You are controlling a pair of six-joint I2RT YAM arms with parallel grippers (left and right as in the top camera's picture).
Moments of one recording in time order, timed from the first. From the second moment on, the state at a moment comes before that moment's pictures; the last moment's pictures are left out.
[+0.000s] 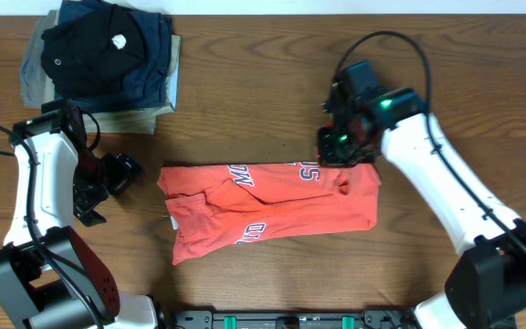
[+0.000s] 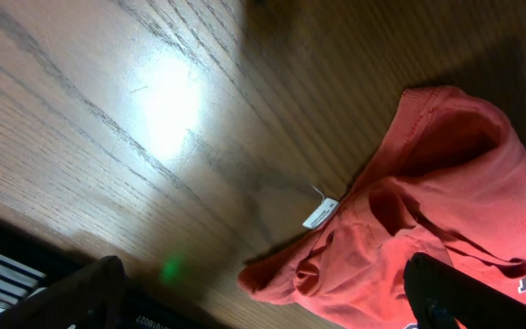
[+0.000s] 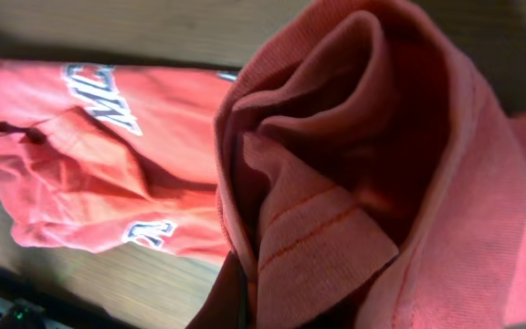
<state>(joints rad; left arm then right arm) 0.34 1.64 1.23 -1.30 0.10 -0.48 0.42 1.70 1.41 -1.07 -0.26 0.37</state>
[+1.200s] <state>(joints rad) 0.34 1.64 1.23 -1.30 0.10 -0.48 0.50 1.71 1.39 -1.09 -0.25 0.42</state>
